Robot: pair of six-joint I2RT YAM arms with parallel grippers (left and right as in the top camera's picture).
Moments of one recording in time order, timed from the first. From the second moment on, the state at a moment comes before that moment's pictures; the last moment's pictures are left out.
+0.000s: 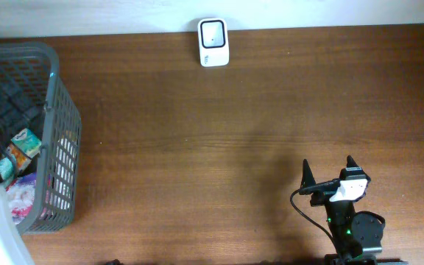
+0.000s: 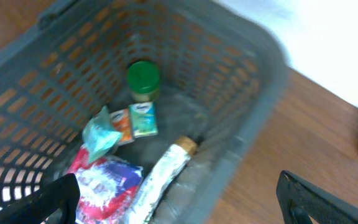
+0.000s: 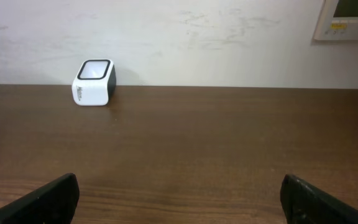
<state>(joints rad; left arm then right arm) 0.38 1.34 1.86 -1.28 -0.15 -0.24 0.01 0.02 0.01 -0.08 -0.03 0.01</state>
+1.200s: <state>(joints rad) 0.63 1.88 1.31 -1.02 -0.24 -0.66 0.01 0.02 0.01 -0.08 -0.03 0.01</state>
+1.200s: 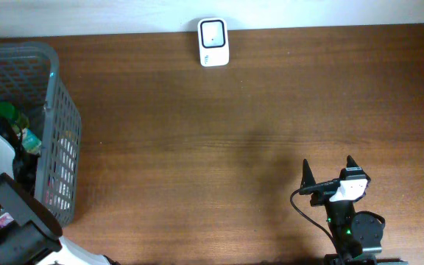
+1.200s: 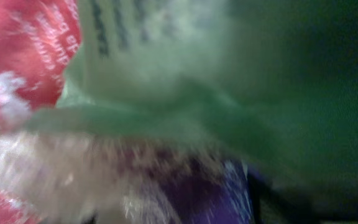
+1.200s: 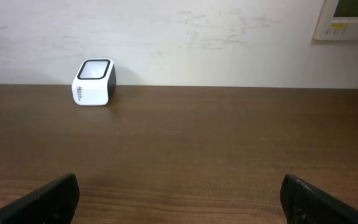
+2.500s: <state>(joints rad) -0.54 1.85 1.85 -0.85 0.15 -0.27 0.01 0.02 0.01 -0.08 -0.03 0.01</state>
